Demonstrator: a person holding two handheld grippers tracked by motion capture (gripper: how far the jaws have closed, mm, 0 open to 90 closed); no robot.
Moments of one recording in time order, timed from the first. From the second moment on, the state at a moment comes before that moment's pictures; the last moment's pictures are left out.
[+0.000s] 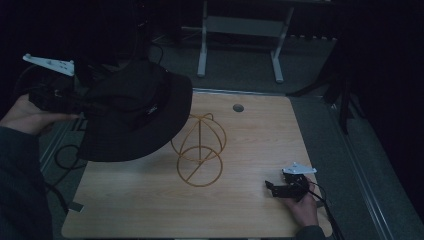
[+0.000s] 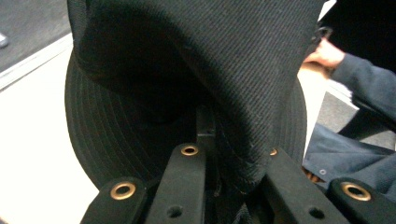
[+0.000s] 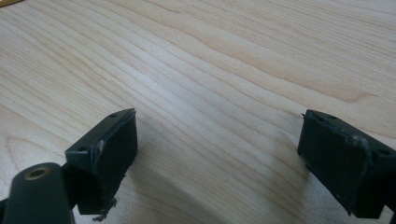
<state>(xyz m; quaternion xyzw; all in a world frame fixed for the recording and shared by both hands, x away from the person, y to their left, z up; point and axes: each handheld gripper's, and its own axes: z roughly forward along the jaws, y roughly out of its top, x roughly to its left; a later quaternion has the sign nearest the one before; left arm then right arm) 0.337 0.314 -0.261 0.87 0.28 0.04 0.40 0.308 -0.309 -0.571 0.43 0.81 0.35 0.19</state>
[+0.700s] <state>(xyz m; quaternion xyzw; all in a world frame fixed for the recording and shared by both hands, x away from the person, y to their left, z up) 0.346 0.252 -0.256 0.89 0.23 0.04 0.39 0.308 -0.309 -0.571 0.43 0.81 0.35 0.19</state>
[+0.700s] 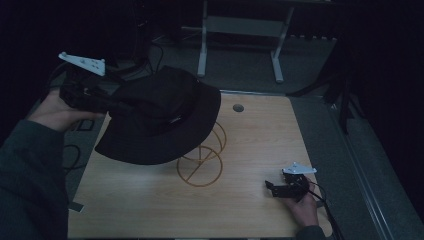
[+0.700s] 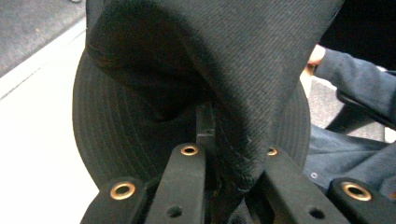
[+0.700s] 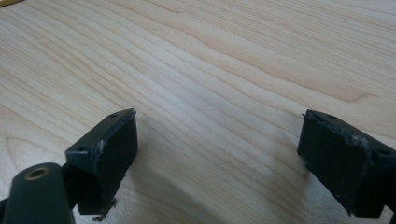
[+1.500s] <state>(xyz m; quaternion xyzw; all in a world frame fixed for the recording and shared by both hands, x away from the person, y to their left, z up) 0.358 0.190 -0.276 0.91 0.22 0.06 0.34 0.308 -0.309 -0.571 0.43 0.81 0.35 0.19</state>
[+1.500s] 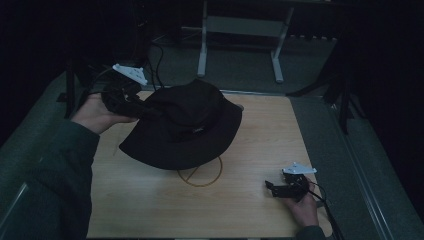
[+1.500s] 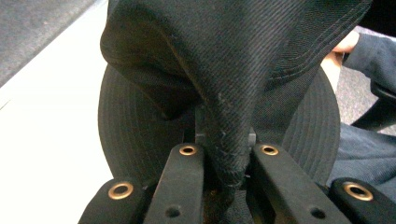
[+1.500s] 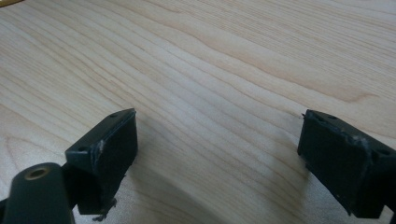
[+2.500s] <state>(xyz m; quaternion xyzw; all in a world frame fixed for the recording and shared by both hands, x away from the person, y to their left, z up) 0.367 0.147 -0.303 0.93 0.22 0.06 0.30 0.308 -0.309 -0.571 0.43 0.81 0.35 0.19</state>
